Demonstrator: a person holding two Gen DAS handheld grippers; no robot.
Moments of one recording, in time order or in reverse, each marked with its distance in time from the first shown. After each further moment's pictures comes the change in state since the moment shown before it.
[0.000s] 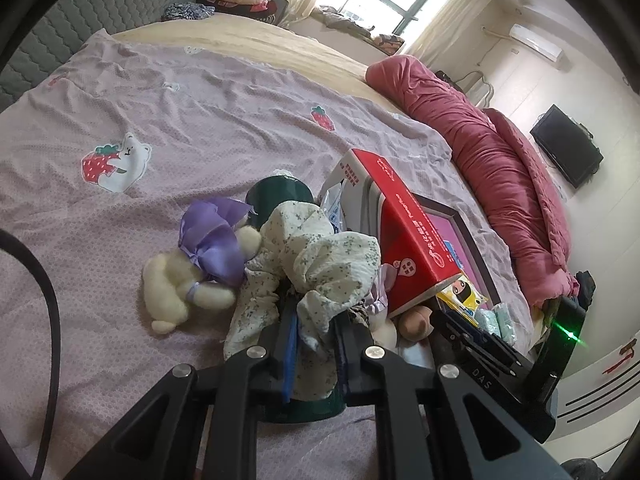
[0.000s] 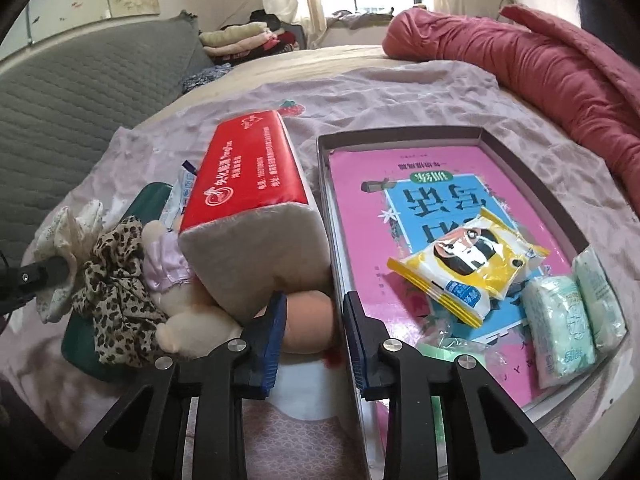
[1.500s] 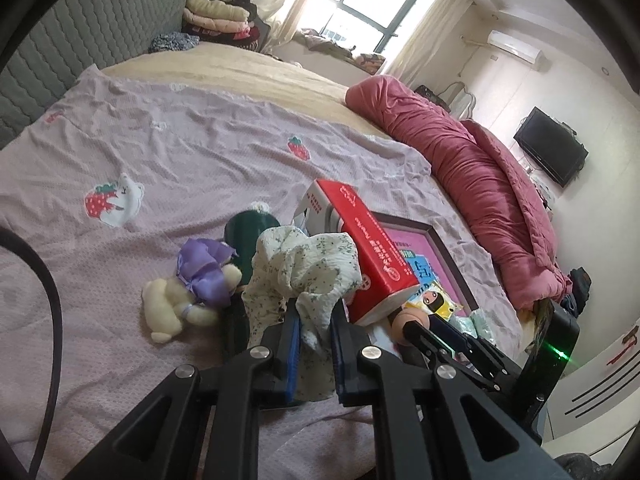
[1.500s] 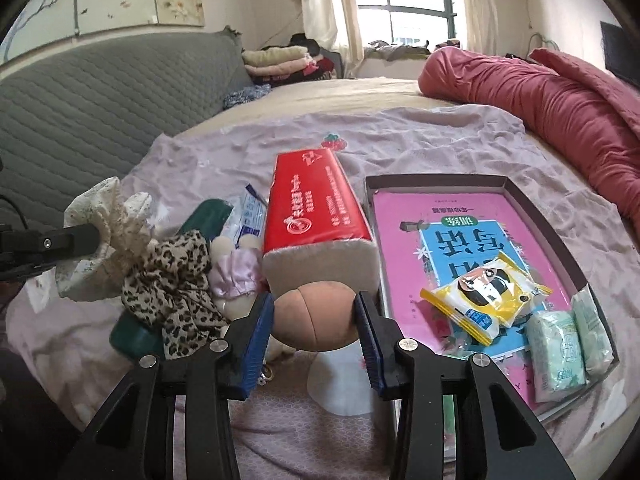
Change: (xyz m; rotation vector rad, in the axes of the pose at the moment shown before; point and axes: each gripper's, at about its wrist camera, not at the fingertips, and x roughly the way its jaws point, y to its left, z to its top) left arm -0.039 -0.028 -0.004 0.056 -0.082 -0.023; right arm -0.039 0.025 0.000 -0.088 -0.105 0.085
